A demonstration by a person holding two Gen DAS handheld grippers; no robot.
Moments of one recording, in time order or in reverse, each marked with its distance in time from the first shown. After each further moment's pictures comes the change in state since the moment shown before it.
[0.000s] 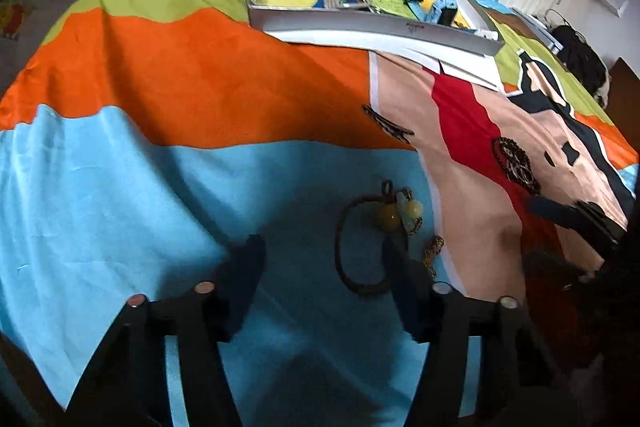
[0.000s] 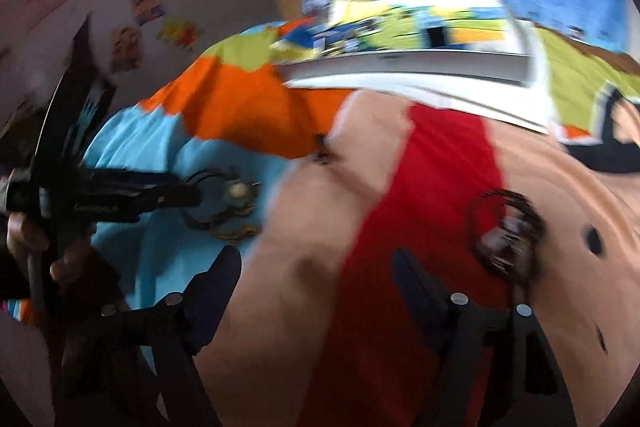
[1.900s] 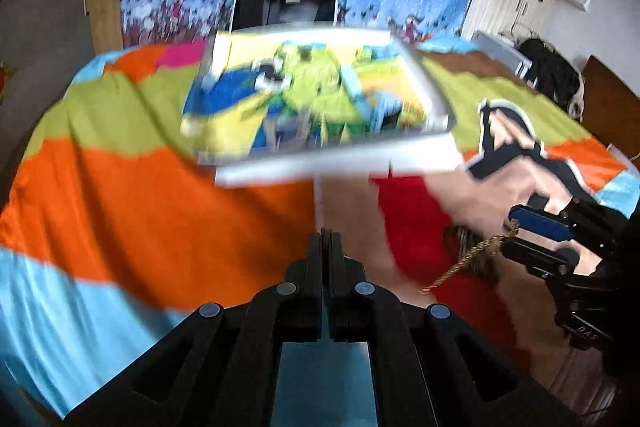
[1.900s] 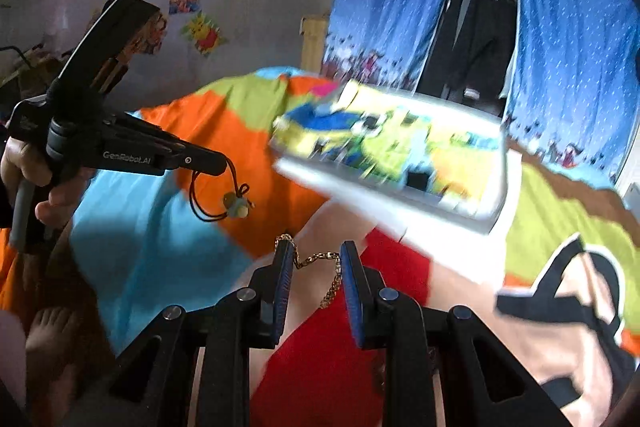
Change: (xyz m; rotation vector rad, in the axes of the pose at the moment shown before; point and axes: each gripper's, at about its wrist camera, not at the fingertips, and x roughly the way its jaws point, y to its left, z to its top) left arm -0.047 -0.053 0.112 0.116 -0.172 -0.023; right arm -0.054 -0.001 0.080 -0.261 -0.172 -0.159
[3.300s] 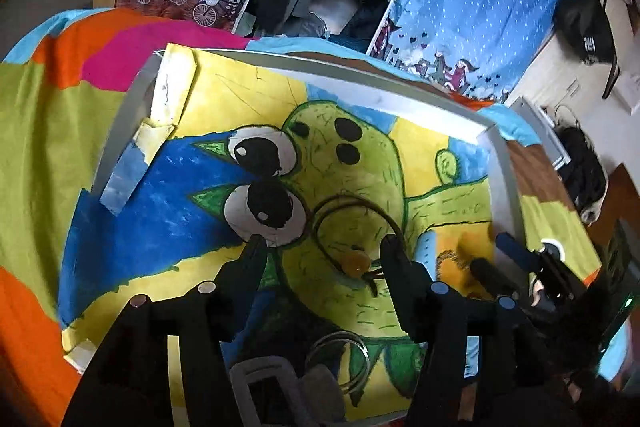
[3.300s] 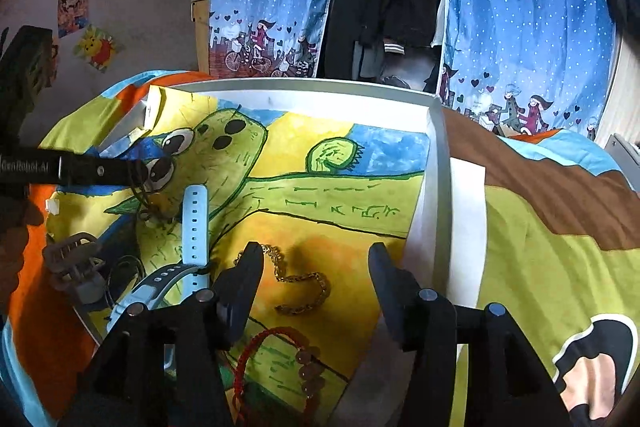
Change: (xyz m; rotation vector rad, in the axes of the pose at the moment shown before) left arm 0.179 0.089 0.163 -0.290 0.047 -0.084; right arm 0.183 -0.196 0.065 0.203 0.117 -0.190
